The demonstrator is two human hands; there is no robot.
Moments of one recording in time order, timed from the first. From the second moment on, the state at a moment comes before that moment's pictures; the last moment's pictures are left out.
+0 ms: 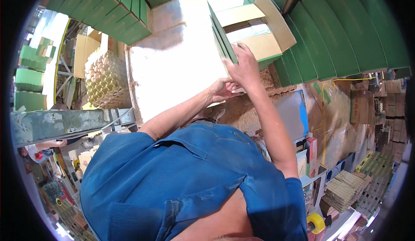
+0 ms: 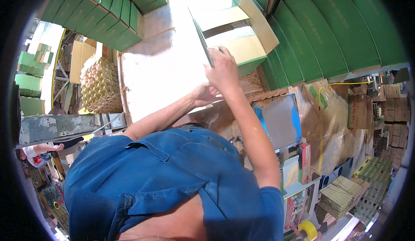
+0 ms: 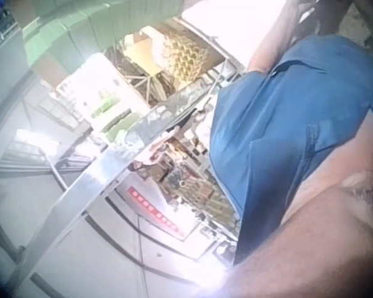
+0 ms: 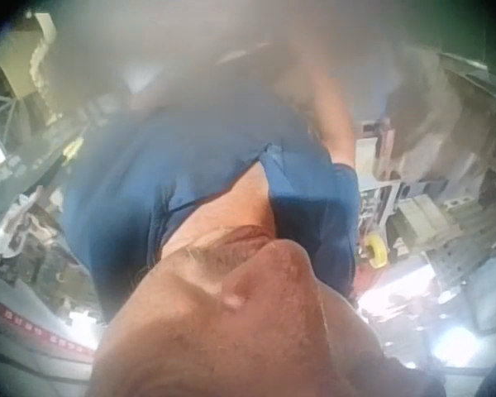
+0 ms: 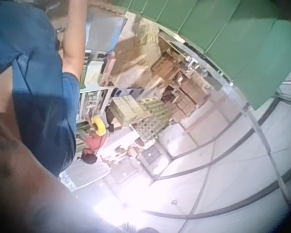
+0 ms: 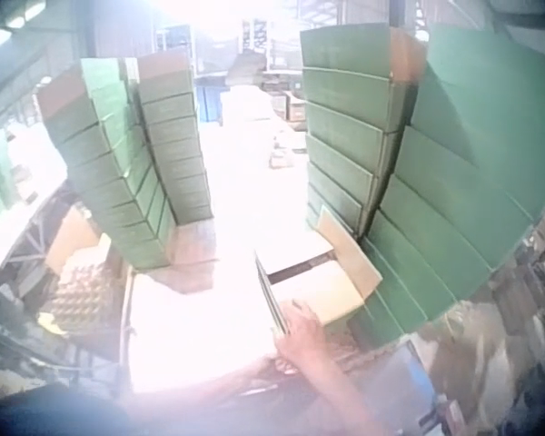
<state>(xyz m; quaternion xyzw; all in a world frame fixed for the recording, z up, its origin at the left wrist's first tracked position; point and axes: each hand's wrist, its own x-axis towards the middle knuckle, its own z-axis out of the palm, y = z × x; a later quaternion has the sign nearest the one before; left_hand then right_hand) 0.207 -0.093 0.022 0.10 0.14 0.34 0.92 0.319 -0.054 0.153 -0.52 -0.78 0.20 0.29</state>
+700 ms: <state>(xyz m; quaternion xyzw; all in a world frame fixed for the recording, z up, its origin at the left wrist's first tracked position) 0.333 -0.182 -0.005 0.09 0.13 0.10 0.98 0.535 -0.338 0.180 -0.67 -0.50 0.40 0.37</state>
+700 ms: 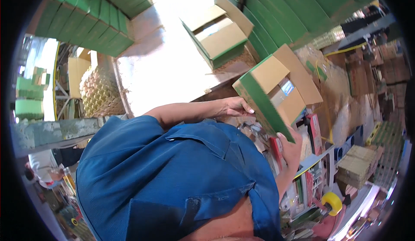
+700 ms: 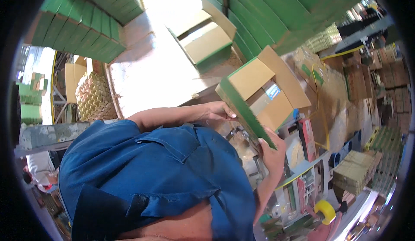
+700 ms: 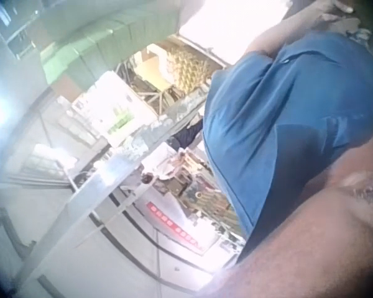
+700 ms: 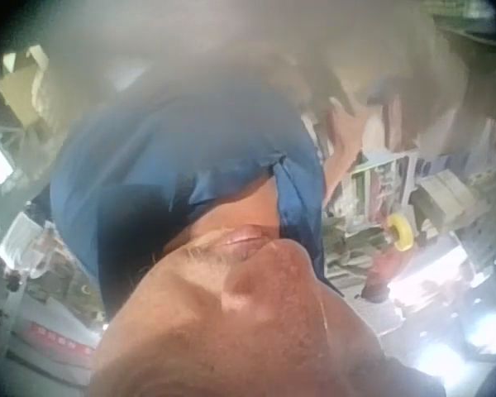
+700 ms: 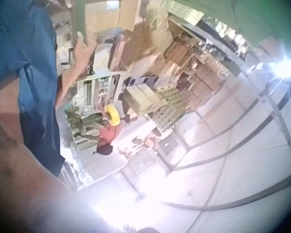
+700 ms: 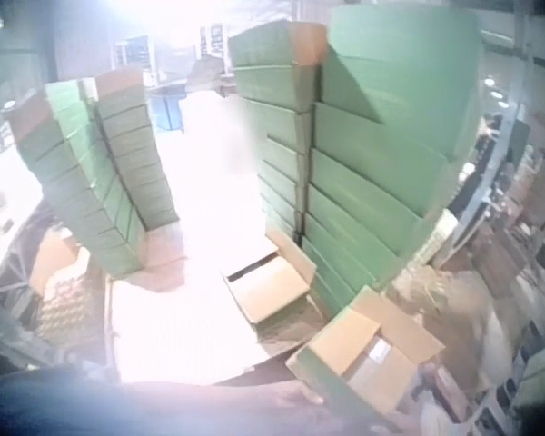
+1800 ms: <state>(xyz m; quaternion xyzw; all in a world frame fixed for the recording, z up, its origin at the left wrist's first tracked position) 0.475 -0.085 -0.101 0.84 0.44 0.18 0.26 0.682 -0.255 0.018 -0.84 -0.39 -0.03 0.37</state>
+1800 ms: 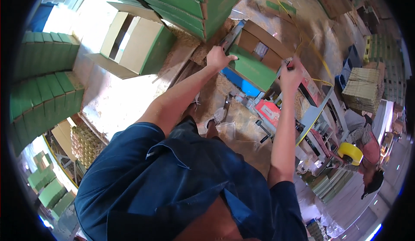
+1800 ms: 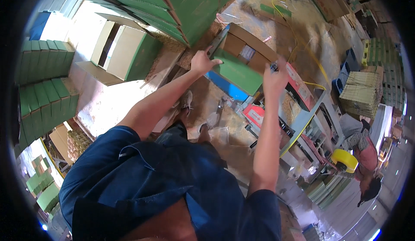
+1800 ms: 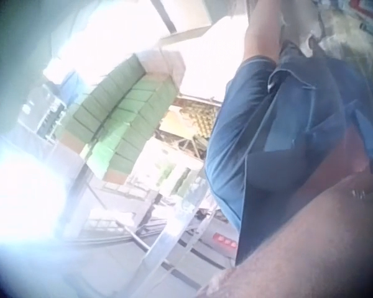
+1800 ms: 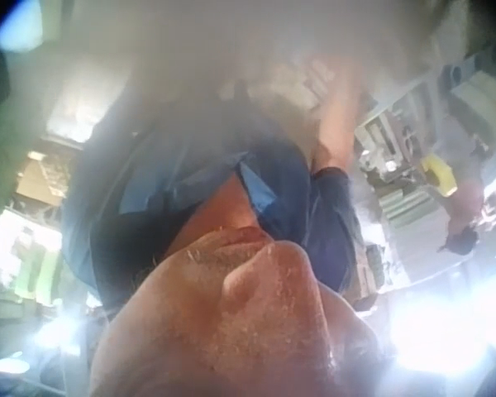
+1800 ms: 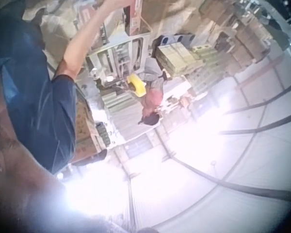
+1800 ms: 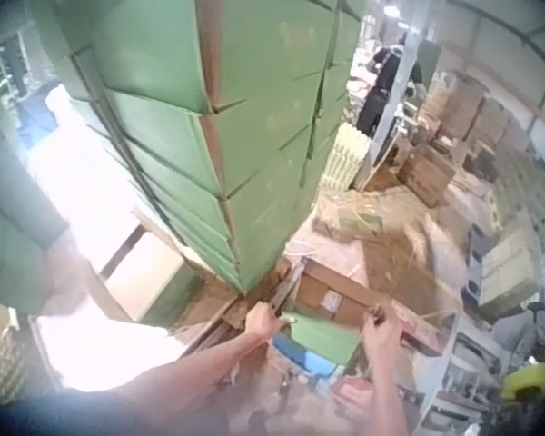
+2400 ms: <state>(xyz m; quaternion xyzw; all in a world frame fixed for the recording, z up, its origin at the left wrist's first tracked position) 0.515 -0.085 -0.082 0.90 0.34 -0.02 0.28 0.612 -0.254 -0.067 -0.84 -0.51 0.05 0.15</state>
